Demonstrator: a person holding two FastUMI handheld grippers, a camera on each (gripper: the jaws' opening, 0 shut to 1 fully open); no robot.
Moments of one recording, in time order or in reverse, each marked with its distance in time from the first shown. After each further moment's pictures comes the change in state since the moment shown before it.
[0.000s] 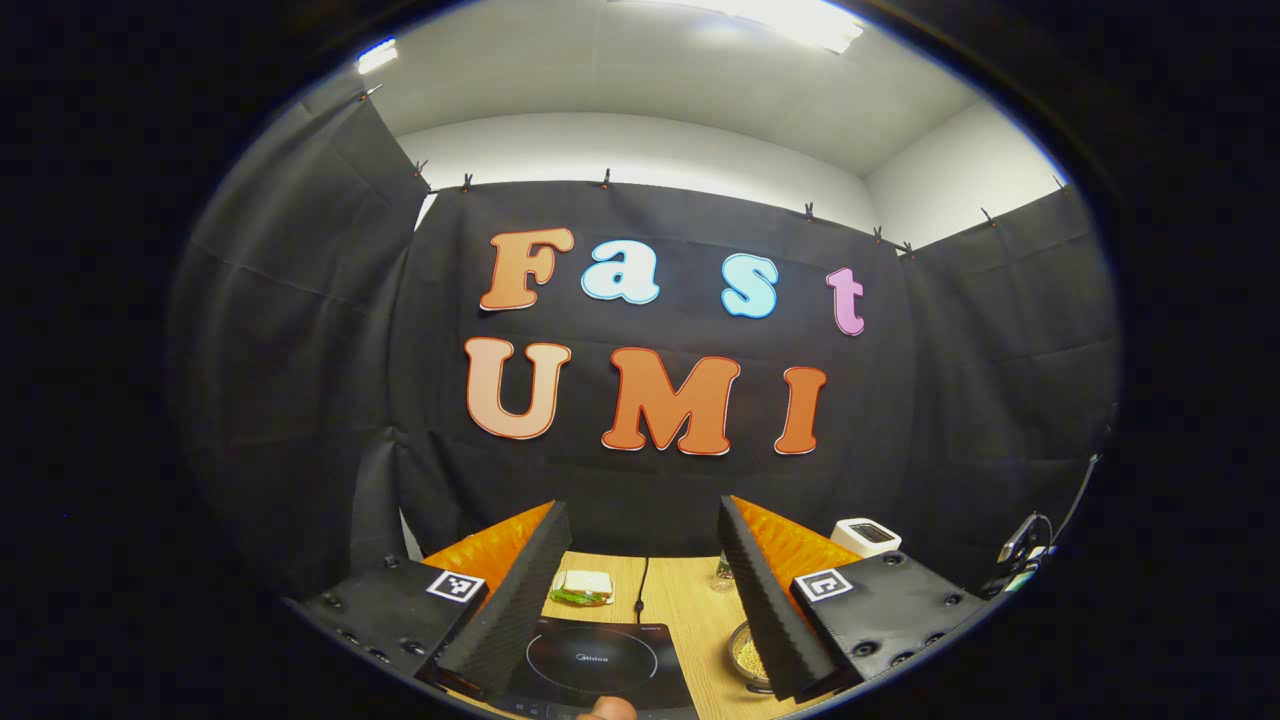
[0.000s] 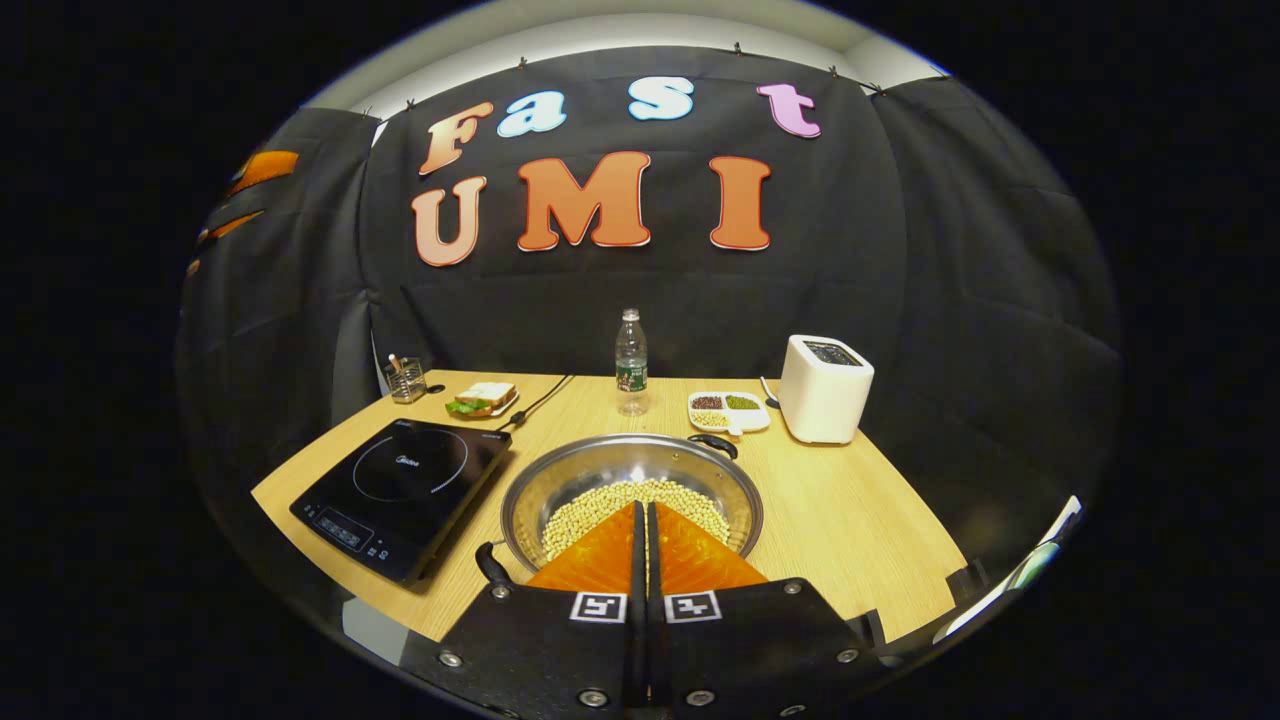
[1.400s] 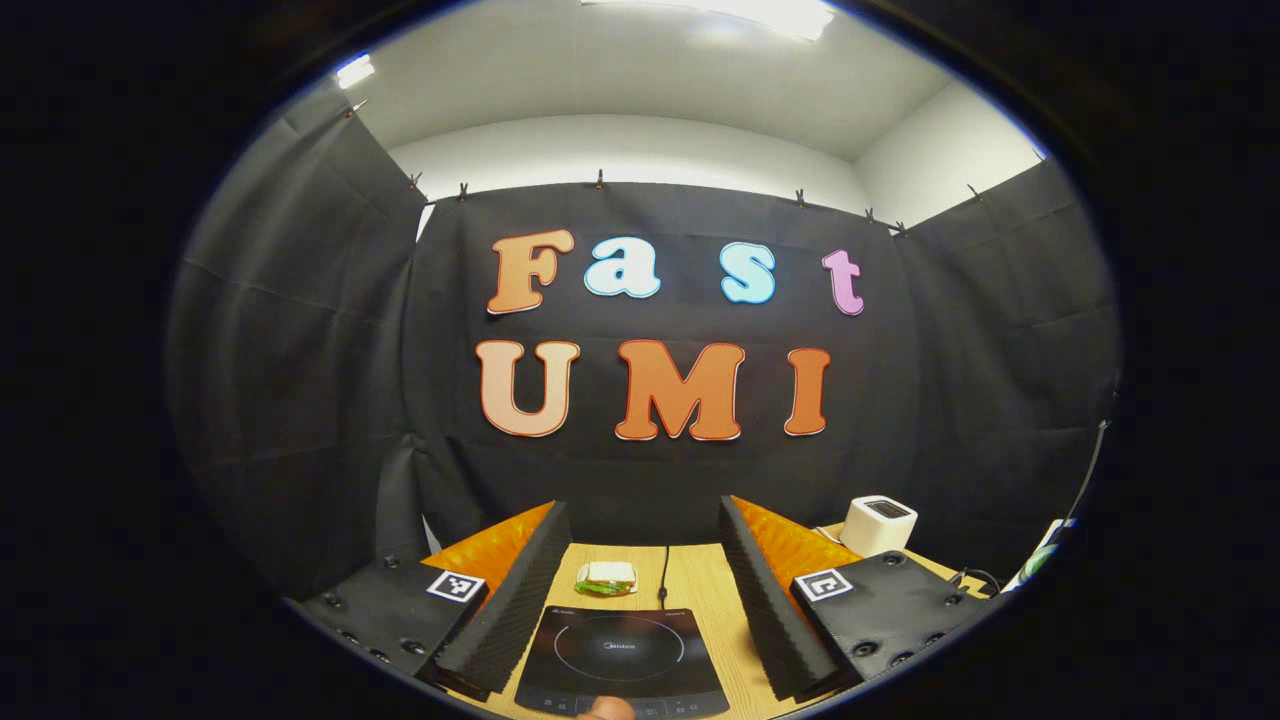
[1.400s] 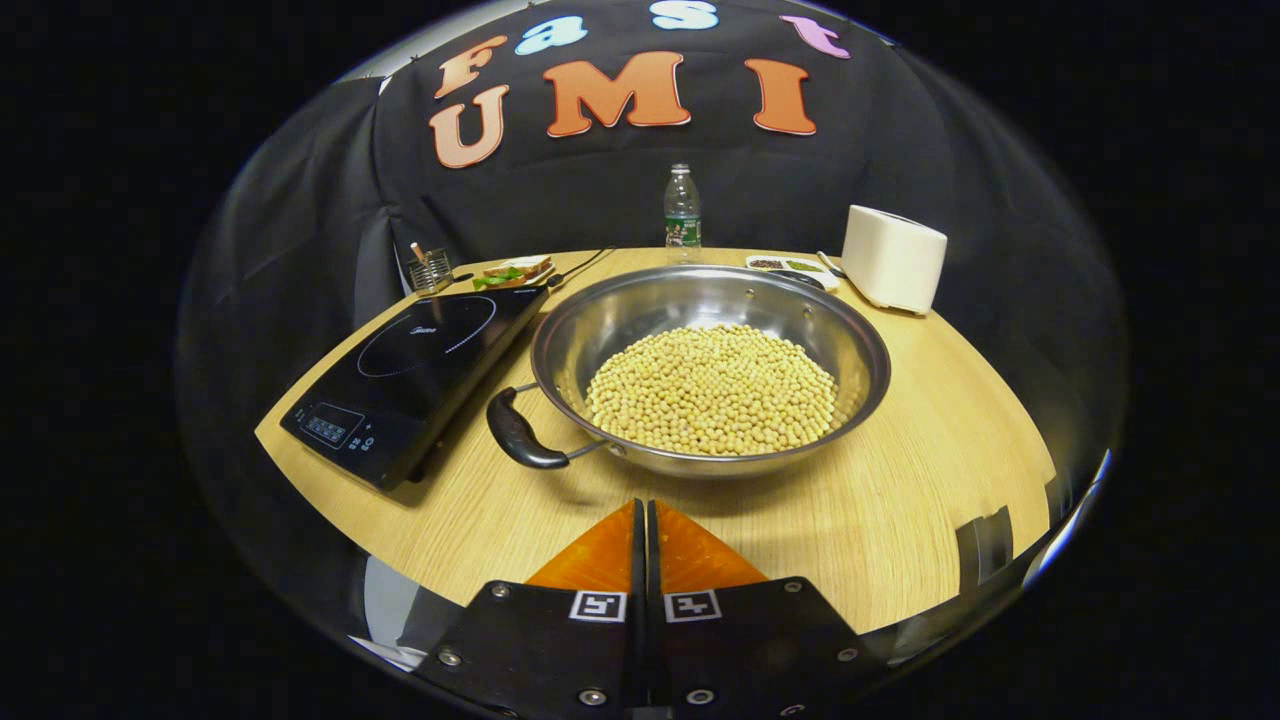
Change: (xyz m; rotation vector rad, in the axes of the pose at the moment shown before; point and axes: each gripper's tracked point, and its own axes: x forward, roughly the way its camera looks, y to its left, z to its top) left arm -0.031 0.013 -0.012 0.078 0.001 0.022; right arm 0.027 0.072 -0.123 0.028 0.276 0.139
